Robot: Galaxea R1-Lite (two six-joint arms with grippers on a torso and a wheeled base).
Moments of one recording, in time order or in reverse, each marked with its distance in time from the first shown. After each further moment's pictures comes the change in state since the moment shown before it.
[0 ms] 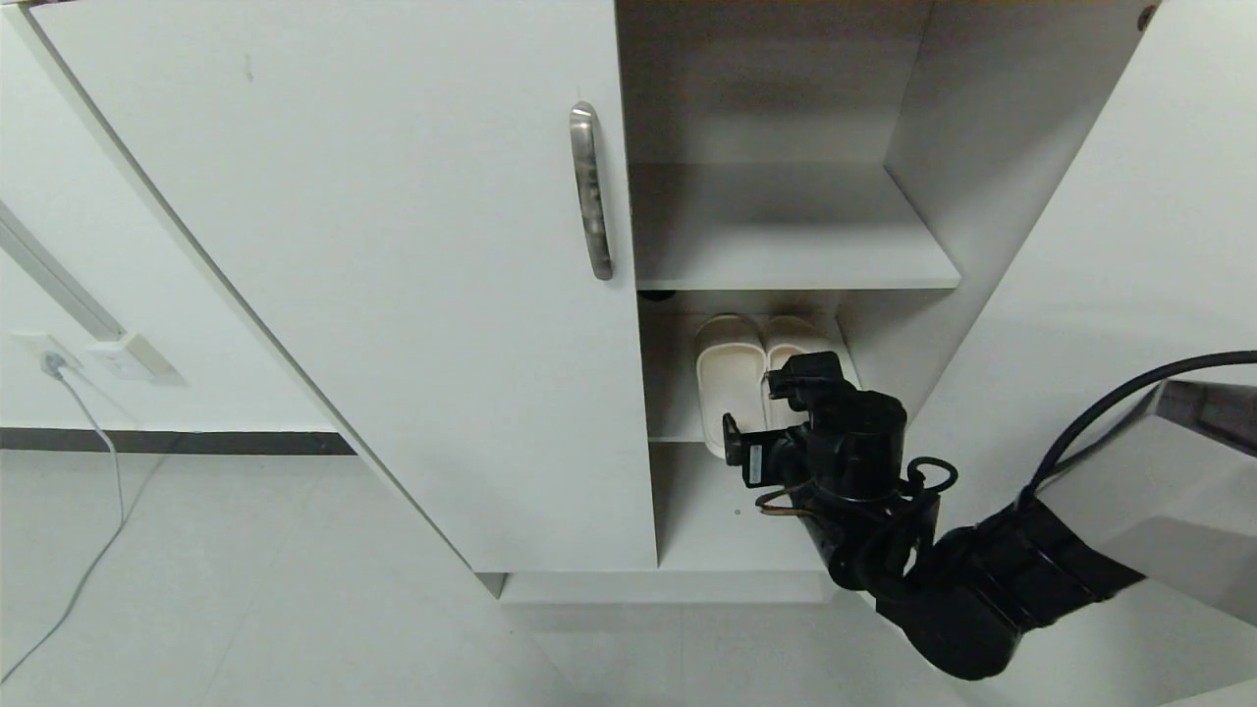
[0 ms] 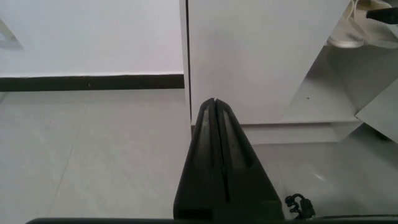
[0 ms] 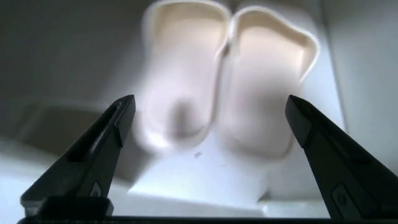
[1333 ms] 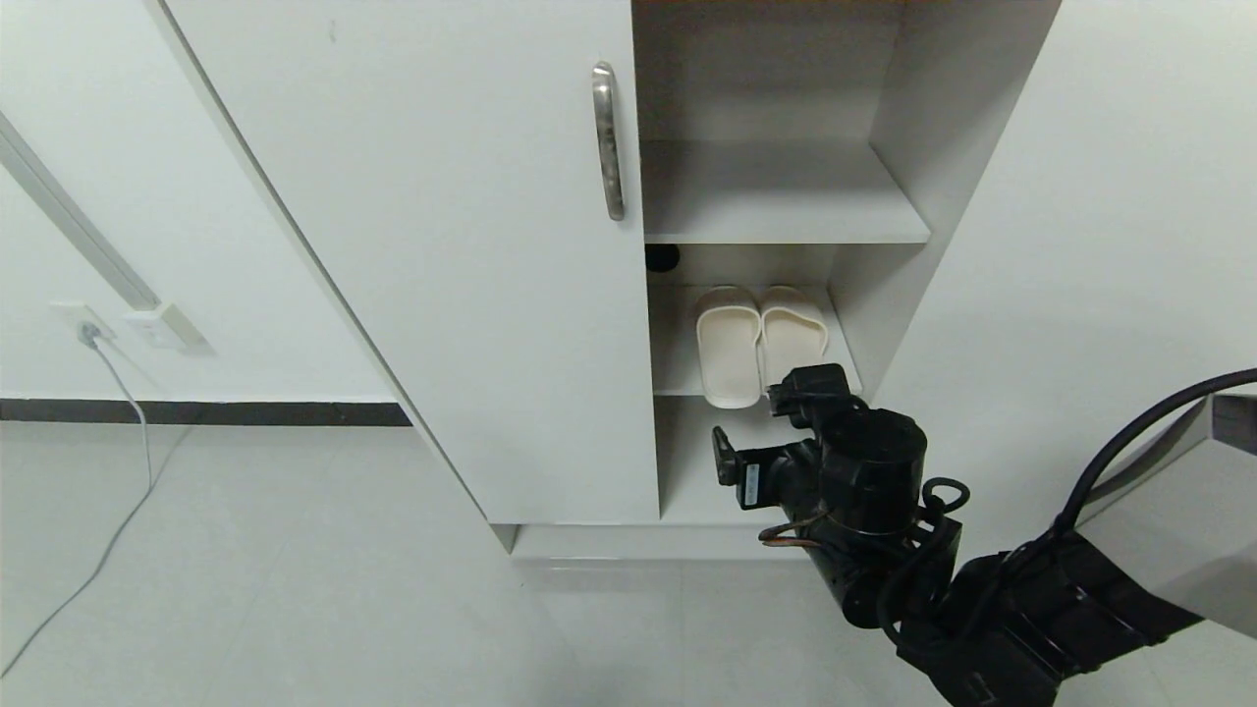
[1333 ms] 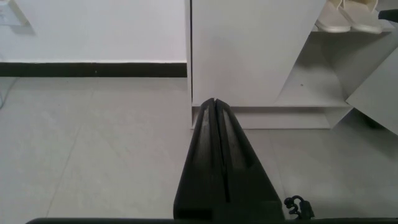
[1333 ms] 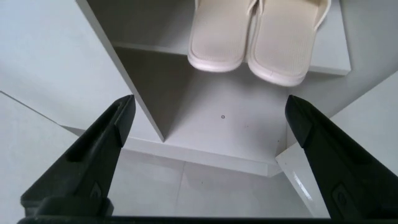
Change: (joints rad) left arm 0.000 0.000 0.000 0.001 0.010 -0.012; right arm 0.055 -0.052 0.083 -0.038 -0.002 0.027
